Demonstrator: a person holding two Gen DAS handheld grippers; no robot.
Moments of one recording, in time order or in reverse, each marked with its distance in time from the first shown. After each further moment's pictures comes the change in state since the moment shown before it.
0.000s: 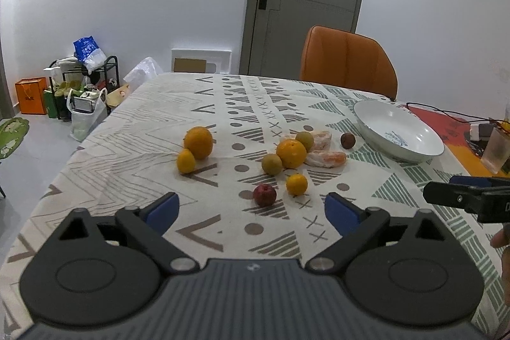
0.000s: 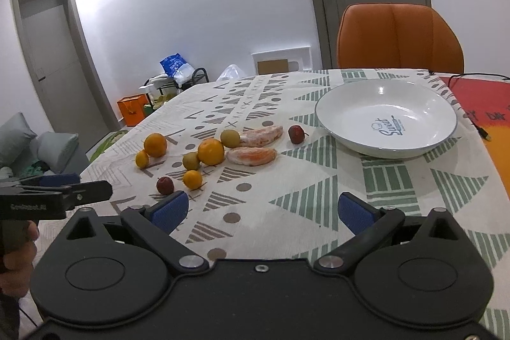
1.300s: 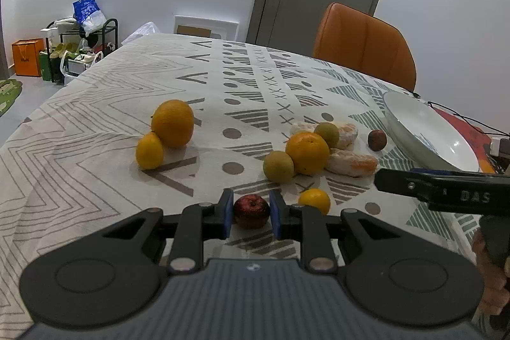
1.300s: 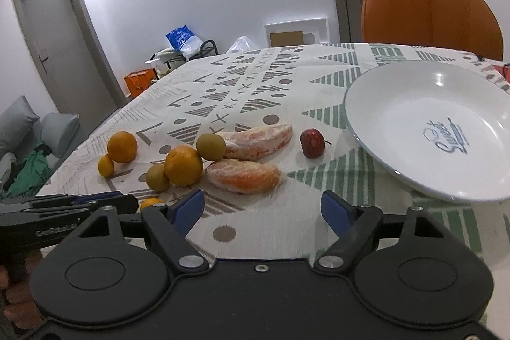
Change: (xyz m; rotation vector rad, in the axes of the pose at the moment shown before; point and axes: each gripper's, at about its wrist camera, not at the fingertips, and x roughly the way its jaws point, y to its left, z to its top) left arm 0.091 0.004 0.008 -0.106 0.093 -0.010; right arm 0.115 -0.013 0.031 -0.027 0.121 0.054
